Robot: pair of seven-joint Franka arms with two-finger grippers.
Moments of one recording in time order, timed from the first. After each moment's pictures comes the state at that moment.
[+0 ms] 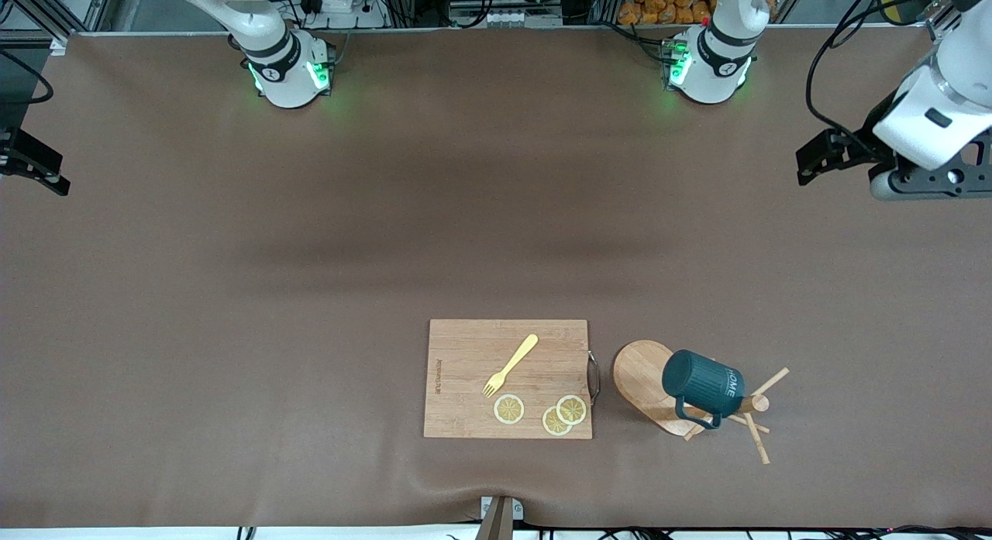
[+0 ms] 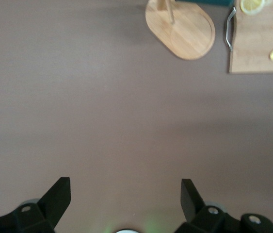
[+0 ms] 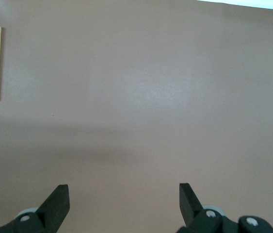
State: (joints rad) left arm -0.13 -0.02 -0.03 -1.57 0.02 1.49 -0.09; right arm -0.01 0.01 -0.07 -1.47 -0.03 1.56 -0.19
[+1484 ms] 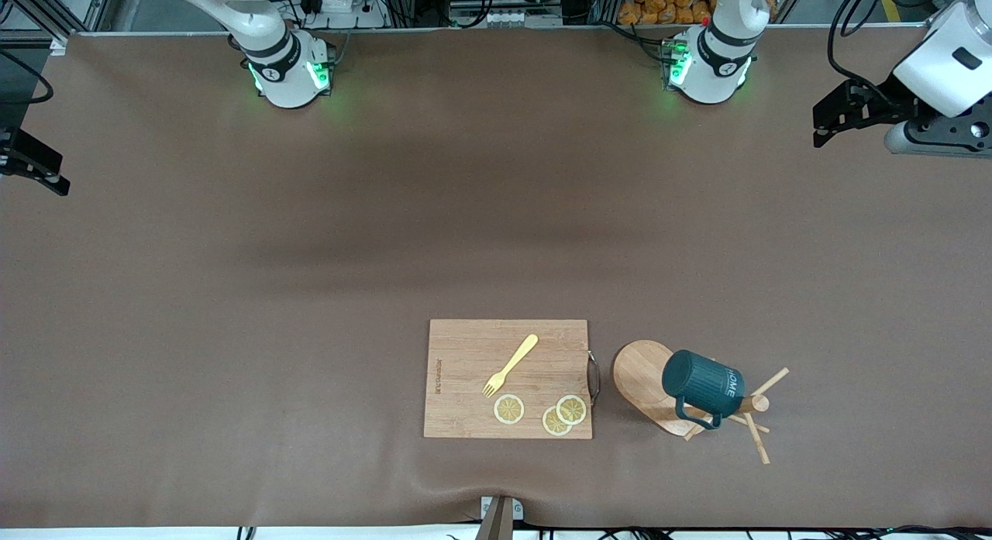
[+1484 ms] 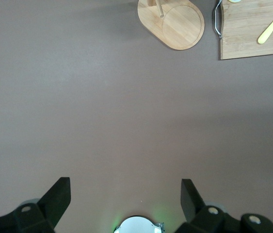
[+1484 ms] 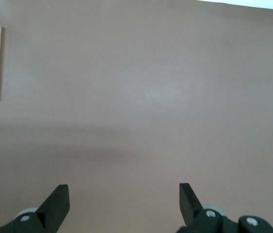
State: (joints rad) left arm -0.11 -0.03 -0.06 -1.47 0.02 1.39 -0.04; right arm -0.01 0.01 -0.07 -1.47 -0.03 1.56 -0.19
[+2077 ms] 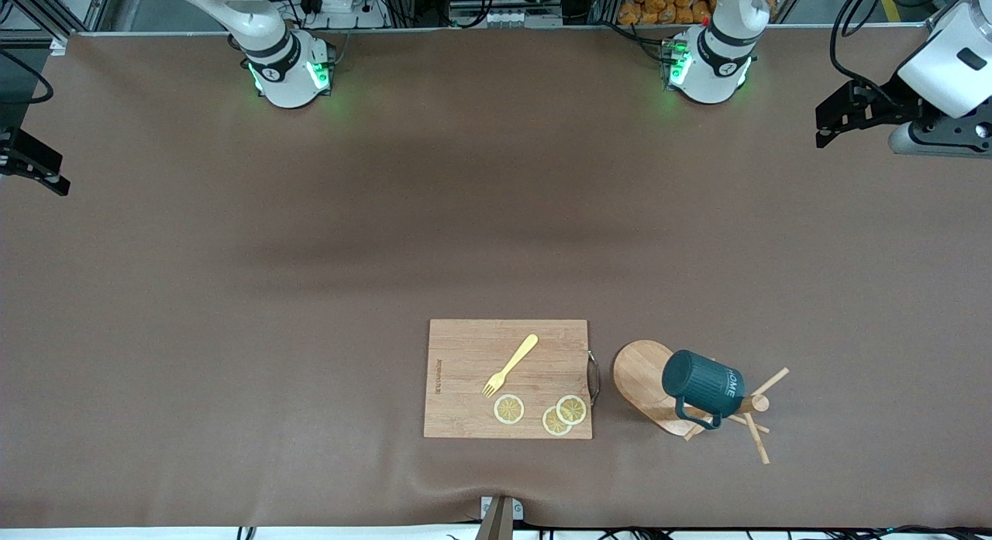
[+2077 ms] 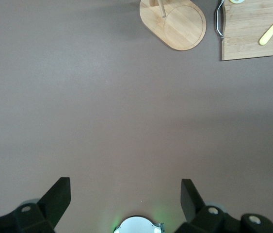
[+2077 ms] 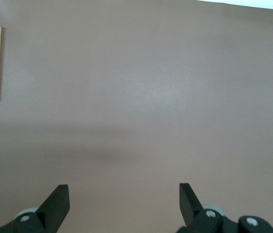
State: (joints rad) left arm -0.10 -0.03 -0.06 -1.47 0.02 1.39 -0.05; right arm -0.01 0.01 -0.07 -1.47 -0.03 1.56 -0.19
